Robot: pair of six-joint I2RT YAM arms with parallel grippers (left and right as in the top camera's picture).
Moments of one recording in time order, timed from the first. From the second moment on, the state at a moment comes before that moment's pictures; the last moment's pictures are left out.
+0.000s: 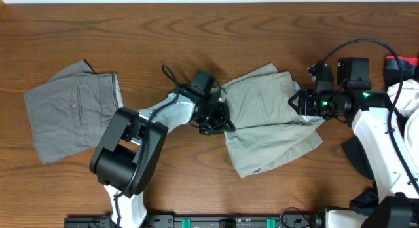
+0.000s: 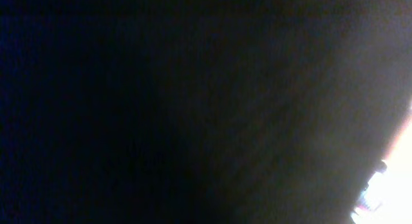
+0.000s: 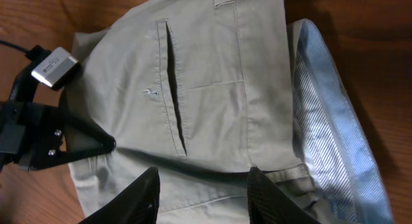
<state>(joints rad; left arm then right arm) -0.47 1.96 1.08 -0.42 0.74 -0.68 -0.03 1.44 1.02 -0.74 -0.43 0.02</state>
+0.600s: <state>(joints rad) 0.20 1.29 1.07 -0.61 0.60 -0.46 -0.03 1.44 1.02 -0.71 -0.44 0.02</state>
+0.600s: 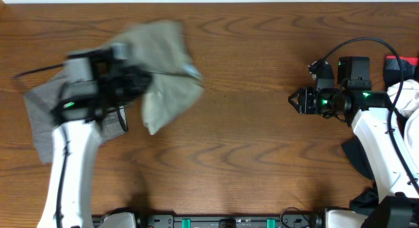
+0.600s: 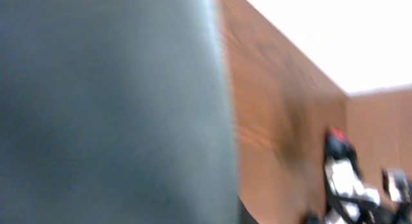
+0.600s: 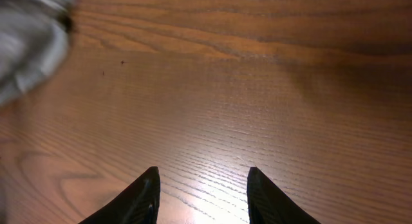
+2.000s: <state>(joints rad) 0.65 1.46 1.10 -0.31 0.78 -0.11 -0.03 1.44 1.02 -0.67 -0.44 0.09</state>
